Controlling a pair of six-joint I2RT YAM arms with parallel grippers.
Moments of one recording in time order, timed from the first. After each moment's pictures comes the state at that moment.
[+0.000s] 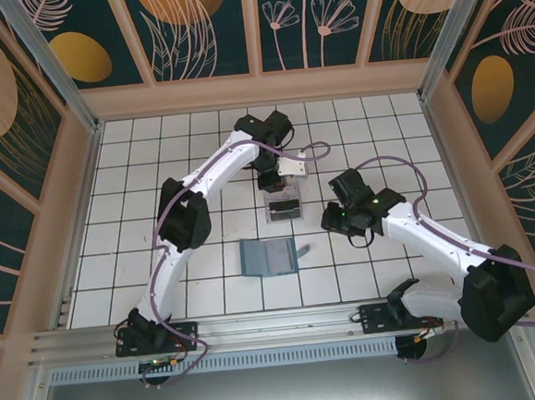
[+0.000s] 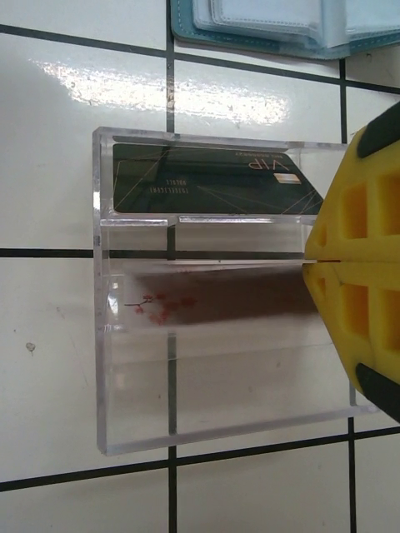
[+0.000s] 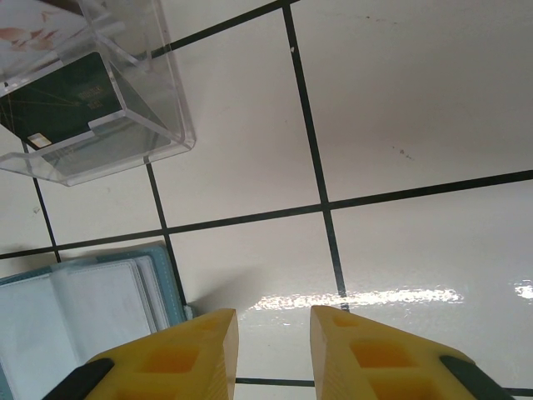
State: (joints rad) left arm -0.68 2.39 2.29 -1.34 0.21 0.83; right arm 0.57 1.18 0.78 -0.72 -0.05 0.77
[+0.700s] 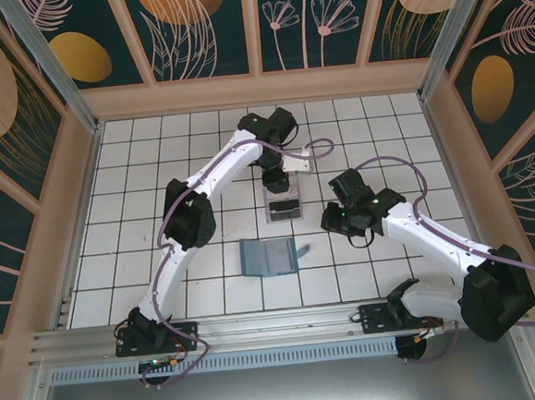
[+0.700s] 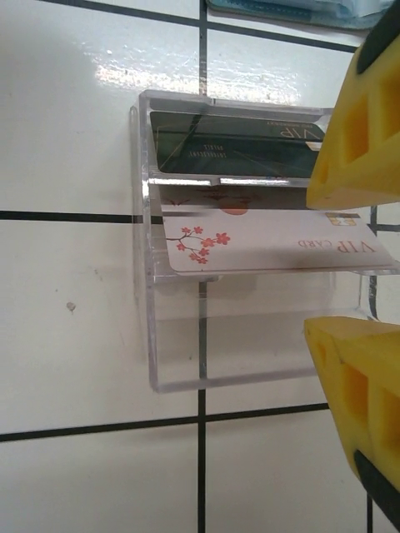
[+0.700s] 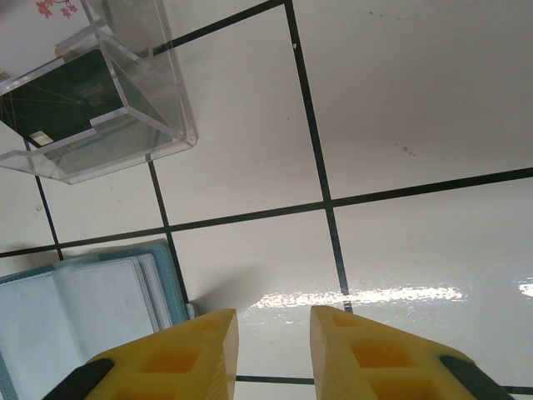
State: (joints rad) left arm -0.69 2.43 2.39 -1.34 0.20 0.82; right arm 0.57 1.18 0.78 -0.72 -0.06 0.78
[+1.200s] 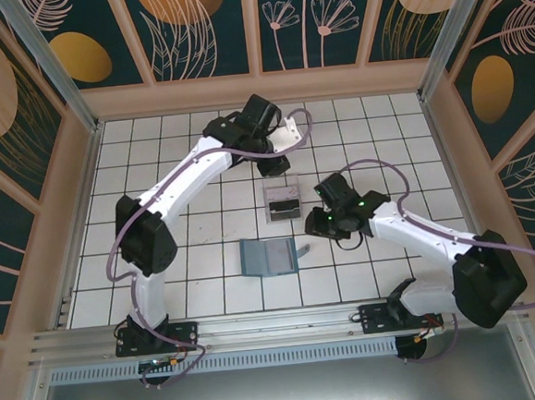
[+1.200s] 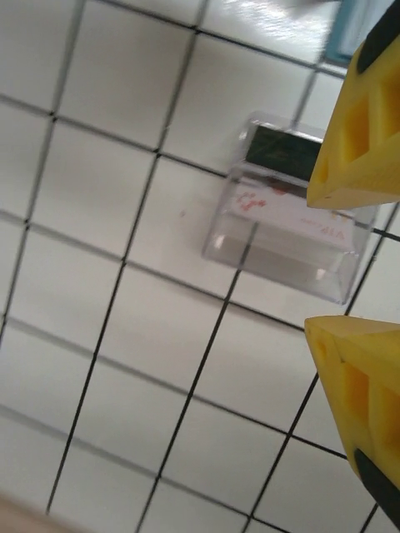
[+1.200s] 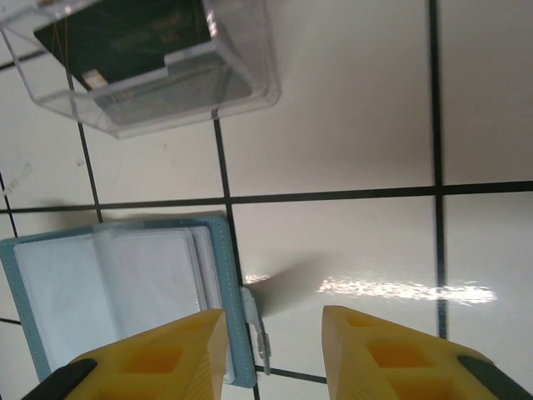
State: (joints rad) left arm -0.69 1.96 1.90 -0.86 0.16 0.42; right arm 0.67 1.28 0.78 -0.60 -0.14 0.79
